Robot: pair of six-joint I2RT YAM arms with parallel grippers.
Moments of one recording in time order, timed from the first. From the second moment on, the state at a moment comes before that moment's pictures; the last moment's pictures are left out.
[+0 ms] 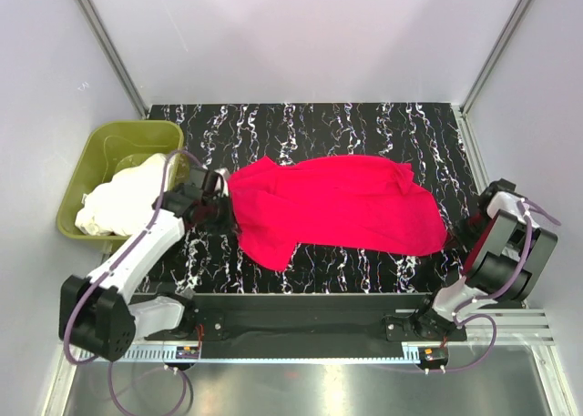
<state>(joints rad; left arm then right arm) -0.34 1.19 0.84 -0.74 0.24 -0.48 -0.56 1.58 0.90 -0.83 -0.04 0.65</state>
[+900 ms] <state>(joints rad) -0.29 1.30 2.15 -1.00 0.01 -0.34 -0.26 1.46 1.84 -1.16 -0.14 0.66</state>
